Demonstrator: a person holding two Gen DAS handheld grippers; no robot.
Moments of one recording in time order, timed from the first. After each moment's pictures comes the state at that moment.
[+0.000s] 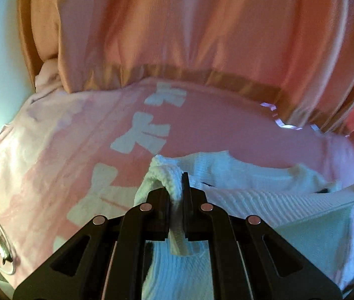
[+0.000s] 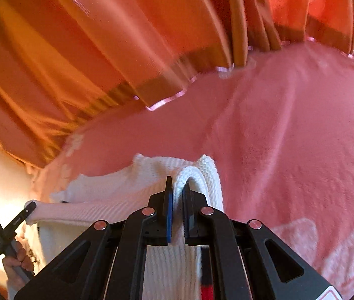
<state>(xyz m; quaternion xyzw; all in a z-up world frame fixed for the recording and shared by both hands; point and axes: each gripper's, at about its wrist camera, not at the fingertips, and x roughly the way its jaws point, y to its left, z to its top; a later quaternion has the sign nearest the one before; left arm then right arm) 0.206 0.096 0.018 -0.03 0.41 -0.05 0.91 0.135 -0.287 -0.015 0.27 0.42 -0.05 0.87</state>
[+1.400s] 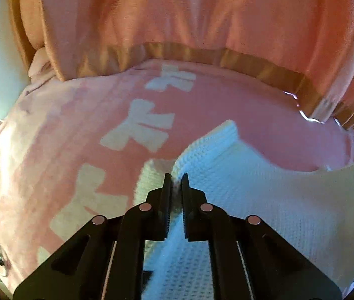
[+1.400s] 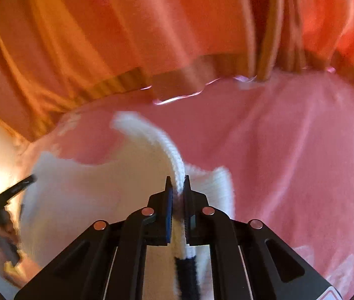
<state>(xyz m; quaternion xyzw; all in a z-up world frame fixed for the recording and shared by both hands) 0.246 0.091 -0.012 -0.01 0.44 -0.01 0.90 0.142 -0.261 -0.022 0.15 0.42 -0.05 0.89</state>
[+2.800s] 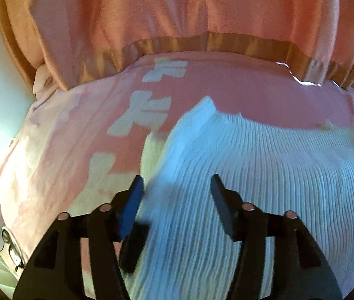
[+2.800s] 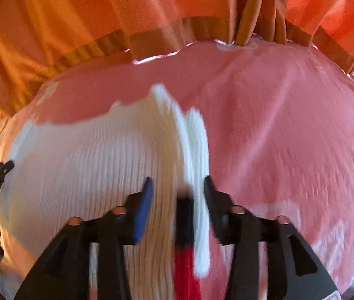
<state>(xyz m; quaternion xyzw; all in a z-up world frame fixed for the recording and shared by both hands) 0.203 0.078 -0.012 0.08 0.45 -0.03 0.89 0.098 -0.244 -0.032 0.14 0.49 -0.06 0.86</state>
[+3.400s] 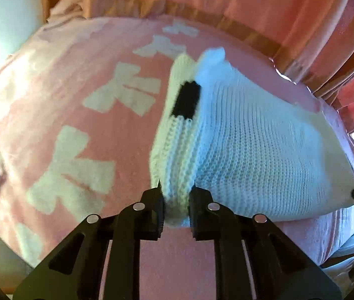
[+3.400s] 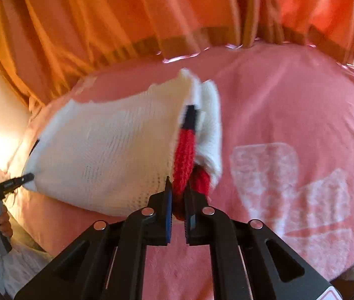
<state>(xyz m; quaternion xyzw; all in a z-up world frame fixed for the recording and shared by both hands) 0.105 0.167 -0.021 -0.07 0.50 -0.08 0.86 -0.013 -0.224 -0.017 0.16 0.44 -0.03 0.88</state>
